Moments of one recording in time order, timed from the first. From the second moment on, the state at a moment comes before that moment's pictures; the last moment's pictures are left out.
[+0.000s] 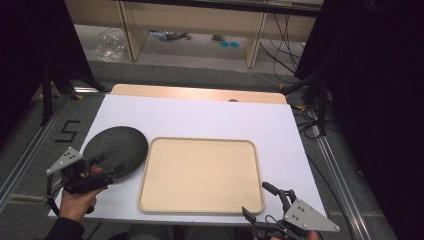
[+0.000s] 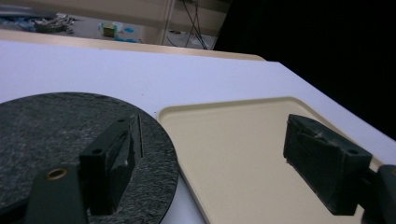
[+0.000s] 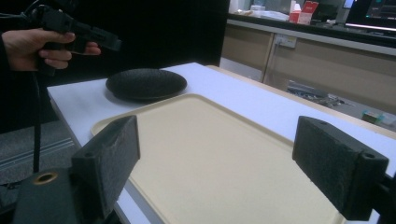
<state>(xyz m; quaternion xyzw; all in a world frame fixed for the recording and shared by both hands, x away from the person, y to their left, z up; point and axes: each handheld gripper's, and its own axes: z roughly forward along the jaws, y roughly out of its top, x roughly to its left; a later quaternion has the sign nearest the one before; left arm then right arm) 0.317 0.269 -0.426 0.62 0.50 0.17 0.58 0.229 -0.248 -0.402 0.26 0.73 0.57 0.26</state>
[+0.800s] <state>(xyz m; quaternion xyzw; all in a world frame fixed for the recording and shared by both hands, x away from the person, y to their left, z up) 0.348 0.338 -0.457 0.49 0.65 0.12 0.58 0.229 -0.246 -0.402 0.25 0.74 0.57 0.26</state>
